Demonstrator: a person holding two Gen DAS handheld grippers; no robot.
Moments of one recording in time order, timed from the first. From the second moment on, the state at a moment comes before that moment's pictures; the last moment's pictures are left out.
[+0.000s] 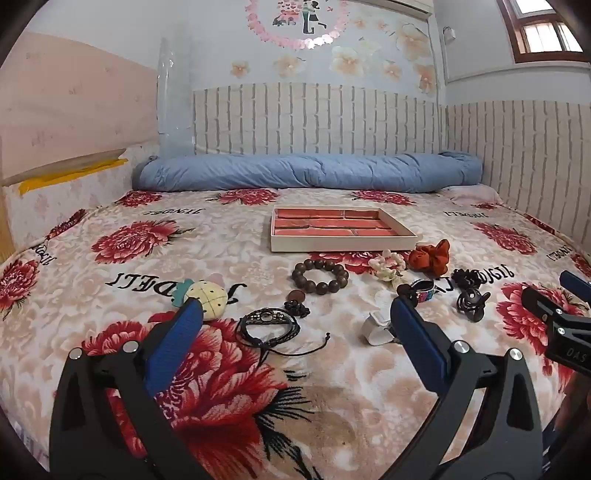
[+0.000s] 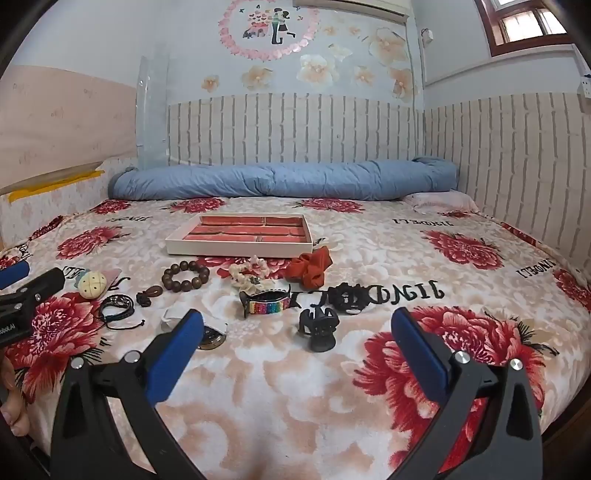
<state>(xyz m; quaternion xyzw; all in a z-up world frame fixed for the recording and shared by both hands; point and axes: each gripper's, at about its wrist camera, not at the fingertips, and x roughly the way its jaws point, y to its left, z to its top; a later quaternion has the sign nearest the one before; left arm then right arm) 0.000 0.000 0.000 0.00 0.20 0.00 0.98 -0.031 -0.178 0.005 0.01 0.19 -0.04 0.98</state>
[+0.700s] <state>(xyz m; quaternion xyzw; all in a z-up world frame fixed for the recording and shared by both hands) 0.000 0.001 0.003 0.02 0.19 0.01 0.98 -0.033 -0.183 0.005 0.00 0.19 -0.04 0.98</state>
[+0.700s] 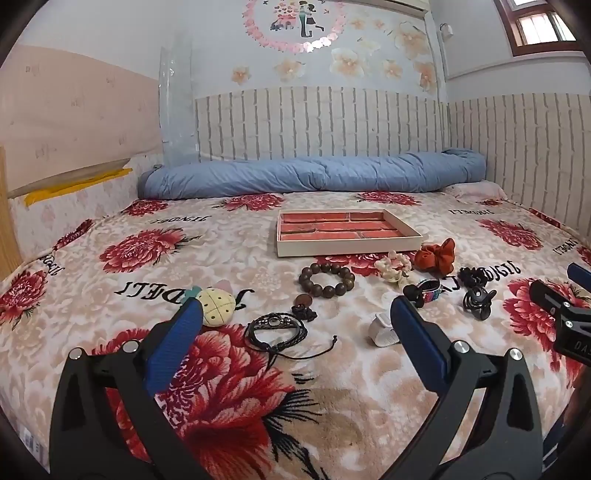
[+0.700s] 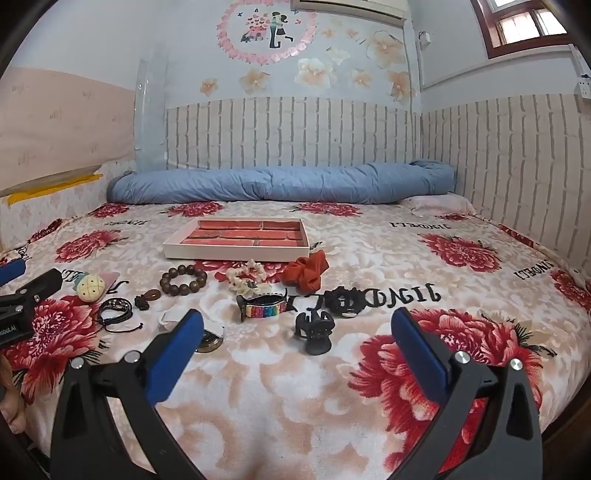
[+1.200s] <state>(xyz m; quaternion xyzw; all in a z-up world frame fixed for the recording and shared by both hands) -0.006 -0.002 0.013 0.02 0.18 0.02 0.98 -0.037 -0.184 0.012 0.01 0.18 -0.04 0.98</state>
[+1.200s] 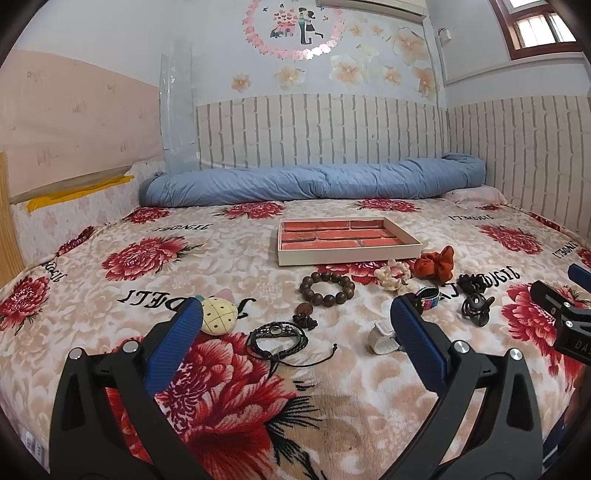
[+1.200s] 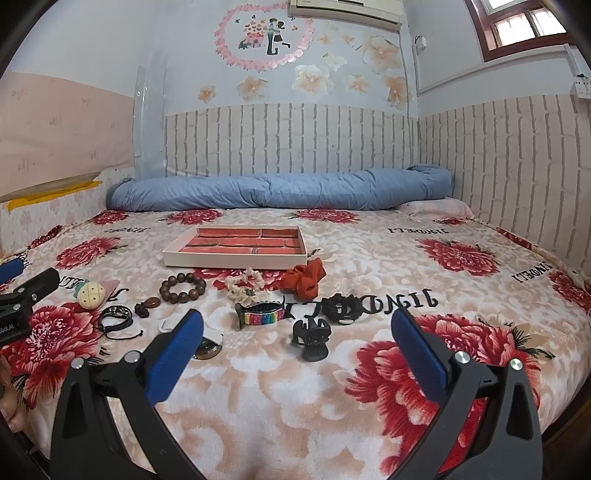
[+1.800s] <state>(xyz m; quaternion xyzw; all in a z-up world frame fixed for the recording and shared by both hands) -0.006 -0.001 0.012 0.02 0.18 0.01 0.98 -0.036 -0.187 0.007 0.01 0.18 -0.05 0.98</state>
